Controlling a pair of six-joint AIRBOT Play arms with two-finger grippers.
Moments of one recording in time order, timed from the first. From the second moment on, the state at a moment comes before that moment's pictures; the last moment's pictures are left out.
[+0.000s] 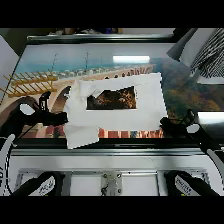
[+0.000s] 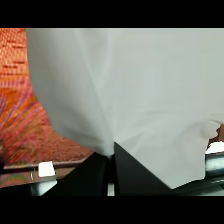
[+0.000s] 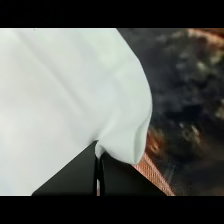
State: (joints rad) left arm 0.15 -1.16 0.76 1.11 -1.04 -1.33; right arm -0.19 -1.11 0.40 -0.93 0.55 1.65
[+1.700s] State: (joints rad) left arm 0.11 -1.06 1.47 1.08 -1.10 -1.46; right arm -0.19 -1.16 1.61 -1.24 1.19 1.58
